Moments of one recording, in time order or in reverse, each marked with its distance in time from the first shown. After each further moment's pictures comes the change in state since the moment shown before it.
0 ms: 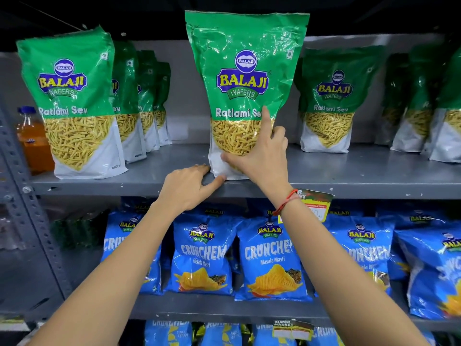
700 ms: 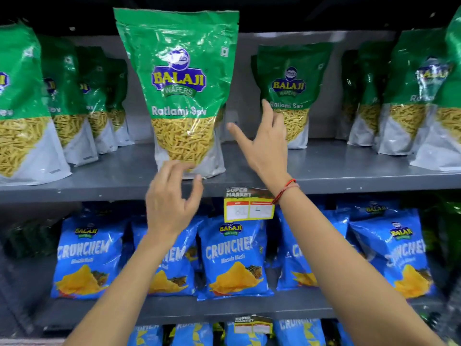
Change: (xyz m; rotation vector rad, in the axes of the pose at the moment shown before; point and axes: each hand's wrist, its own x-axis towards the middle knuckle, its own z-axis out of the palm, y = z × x) left_hand -0.017 0.106 0.013 -0.382 0.600 -0.056; right_hand 0.032 0.081 -0.067 -0.001 0.113 -0.033
